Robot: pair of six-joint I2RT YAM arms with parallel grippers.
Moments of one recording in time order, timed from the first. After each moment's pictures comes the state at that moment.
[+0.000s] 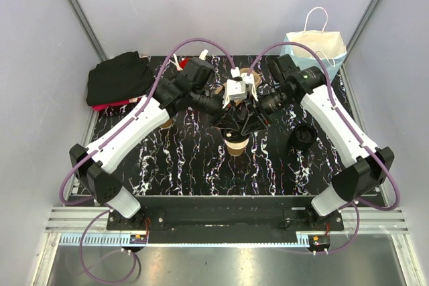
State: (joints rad) left arm -0.73 1.57 1.68 -0.84 0.81 0.43; right arm 0.46 1.57 1.69 -1.28 -0.95 -0.67
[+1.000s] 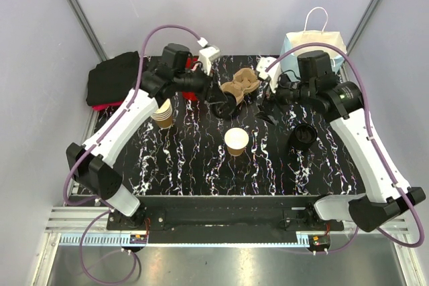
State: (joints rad) left arm -0.55 1.58 1.65 -0.65 0.68 -0.02; right arm 0.42 1.31 1.65 -0.99 -0.53 -0.57
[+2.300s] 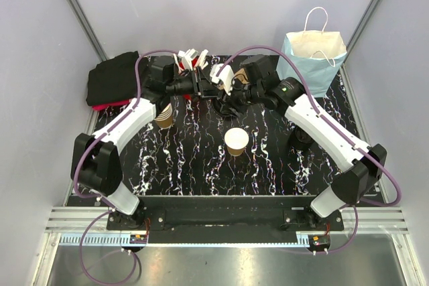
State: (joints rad) left arm -0.37 1.59 1.26 0.03 0.89 -0.85; right arm 0.68 1.57 1.63 -0.73 -0.40 -0.46
